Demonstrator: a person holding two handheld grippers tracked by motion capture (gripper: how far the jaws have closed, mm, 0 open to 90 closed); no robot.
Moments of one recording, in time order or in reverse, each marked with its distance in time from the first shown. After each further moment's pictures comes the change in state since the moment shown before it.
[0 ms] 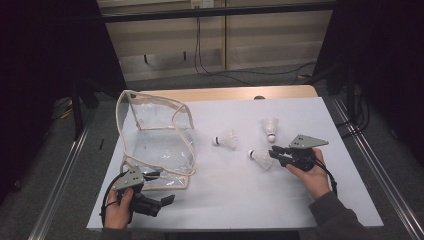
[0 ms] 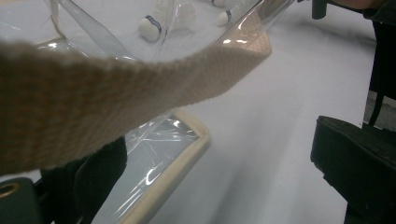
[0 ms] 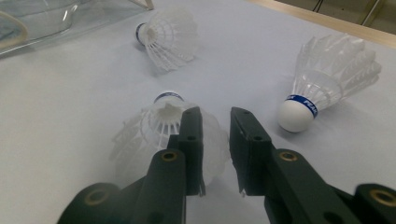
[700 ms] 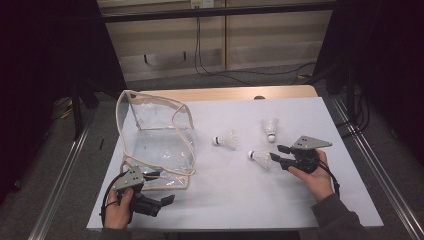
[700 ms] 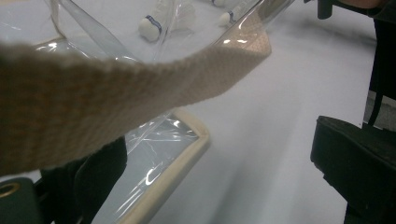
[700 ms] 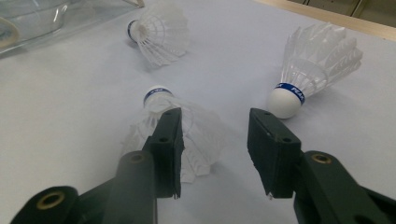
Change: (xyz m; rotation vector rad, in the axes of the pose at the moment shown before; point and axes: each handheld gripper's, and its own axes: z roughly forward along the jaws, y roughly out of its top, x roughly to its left) left arm 0.000 0.000 0.000 0.004 0.003 -0.002; right arm 0.001 -0.002 -0.009 0.010 -0.025 0.042
